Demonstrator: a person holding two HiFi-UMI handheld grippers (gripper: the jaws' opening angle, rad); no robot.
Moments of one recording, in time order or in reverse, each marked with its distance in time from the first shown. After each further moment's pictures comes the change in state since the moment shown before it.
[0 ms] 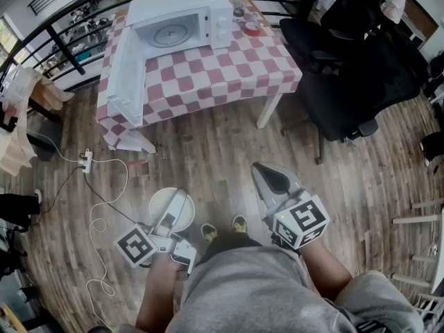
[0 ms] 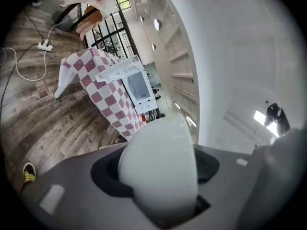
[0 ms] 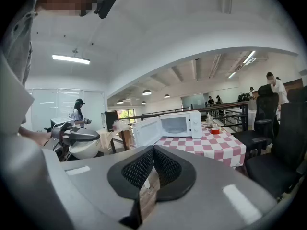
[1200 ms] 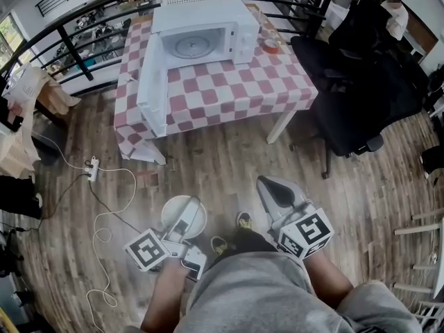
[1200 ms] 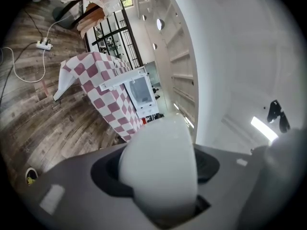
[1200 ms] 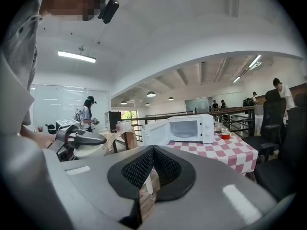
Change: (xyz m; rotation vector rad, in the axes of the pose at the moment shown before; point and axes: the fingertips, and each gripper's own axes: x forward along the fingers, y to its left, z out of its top) left arm -0.033 0.035 0.056 -0.024 0.025 -0.019; right arm 0.050 0.074 0.014 -0.040 -0.021 0.018
